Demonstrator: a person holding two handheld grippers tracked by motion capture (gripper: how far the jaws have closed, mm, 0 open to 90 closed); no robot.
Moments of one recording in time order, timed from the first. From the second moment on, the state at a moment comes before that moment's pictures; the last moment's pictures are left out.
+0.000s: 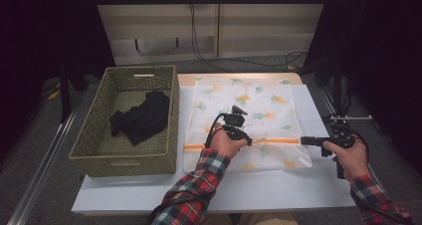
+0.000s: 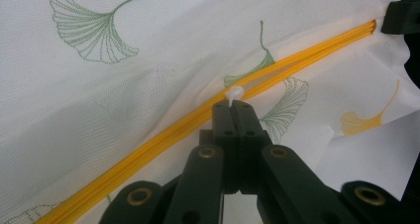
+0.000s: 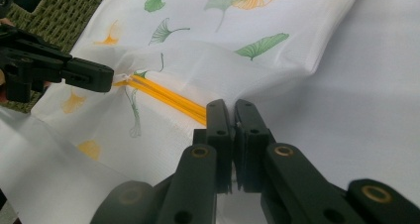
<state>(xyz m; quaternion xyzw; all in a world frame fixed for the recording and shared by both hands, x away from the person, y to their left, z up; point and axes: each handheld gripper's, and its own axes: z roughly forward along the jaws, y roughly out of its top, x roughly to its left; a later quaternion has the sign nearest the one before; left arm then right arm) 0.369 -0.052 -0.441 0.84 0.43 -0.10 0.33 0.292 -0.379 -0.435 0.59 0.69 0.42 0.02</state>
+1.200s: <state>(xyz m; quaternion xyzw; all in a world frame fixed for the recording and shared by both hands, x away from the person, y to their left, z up) 0.372 -0.041 -0.443 0.84 0.44 -0.09 0.31 0.293 -0.379 -0.436 0.59 0.69 0.42 0.02</state>
